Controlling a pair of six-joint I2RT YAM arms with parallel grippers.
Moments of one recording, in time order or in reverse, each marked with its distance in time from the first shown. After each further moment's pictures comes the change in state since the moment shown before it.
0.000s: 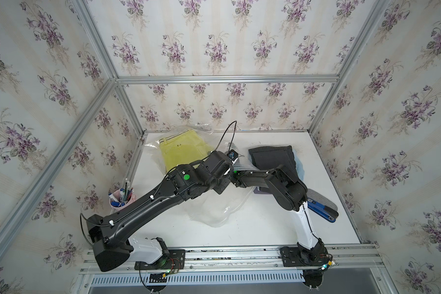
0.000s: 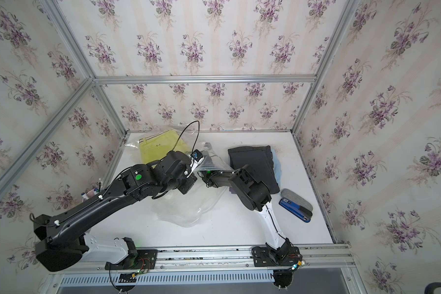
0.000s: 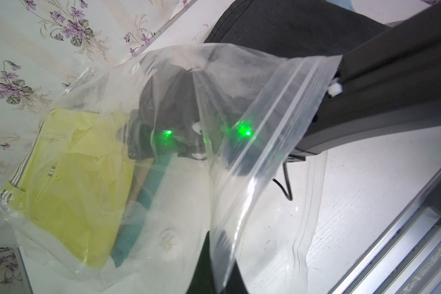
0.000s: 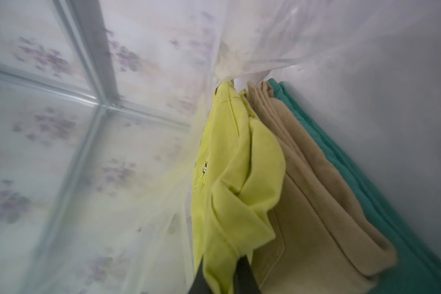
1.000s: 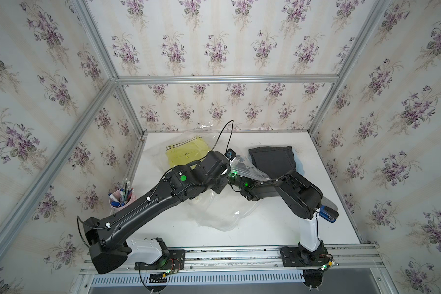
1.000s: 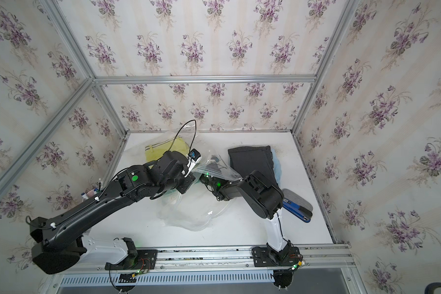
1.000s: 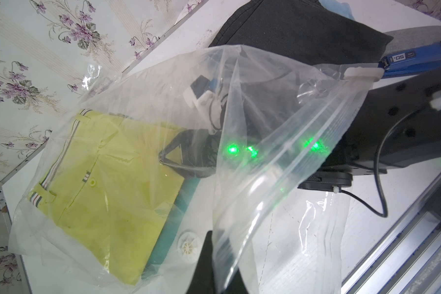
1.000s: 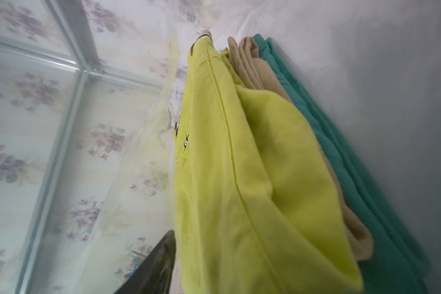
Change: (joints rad) left arm 0.009 -0.027 -0.017 0.014 0.003 0.000; right arm 0.015 -0.154 -0.321 0.046 -0.061 0.018
